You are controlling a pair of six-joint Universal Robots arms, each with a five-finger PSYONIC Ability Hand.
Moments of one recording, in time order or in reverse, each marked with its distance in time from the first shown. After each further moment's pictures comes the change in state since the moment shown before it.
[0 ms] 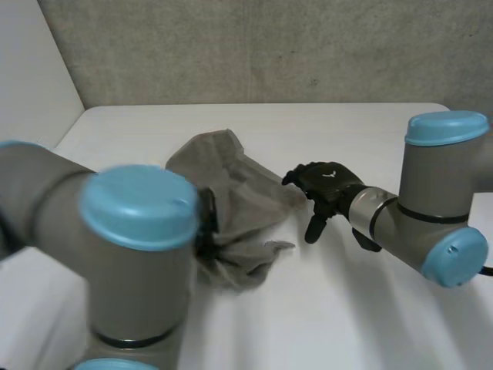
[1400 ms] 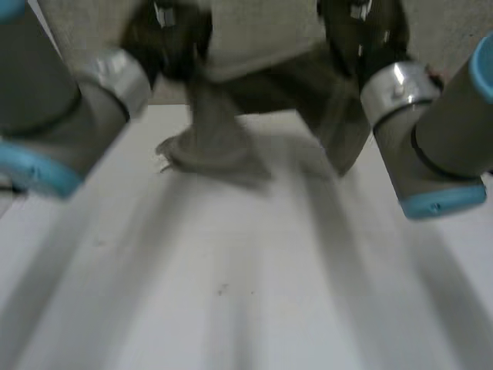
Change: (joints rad) left arm 0.370 0.001 0.426 0.125 0.681 0.609; right arm 0.074 -0.211 -0.092 -0.471 0.252 -0.304; left_hand 0.013 0.005 0.012 0.008 0.012; right_hand 0.763 0.949 0.974 0.962 0.925
